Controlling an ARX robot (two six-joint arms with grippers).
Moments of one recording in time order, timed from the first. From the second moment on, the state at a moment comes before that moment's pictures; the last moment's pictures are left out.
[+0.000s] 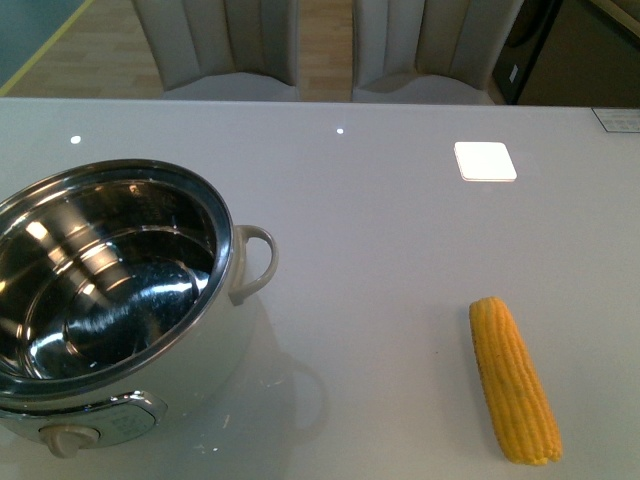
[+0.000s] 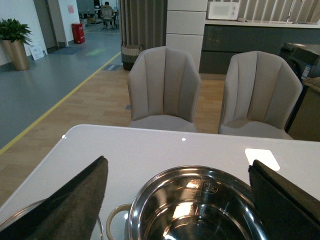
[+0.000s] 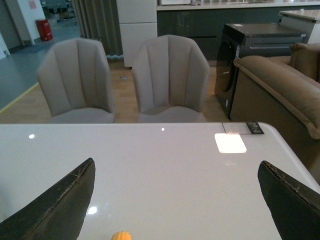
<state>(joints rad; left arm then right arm) 0.00 0.01 0.01 0.00 0.00 -0.01 0.01 0.02 0.02 -0.01 0.02 0.01</state>
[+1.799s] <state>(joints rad) 0.00 0.01 0.01 0.00 0.00 0.00 0.36 2.13 0.49 0.62 0.22 0.04</state>
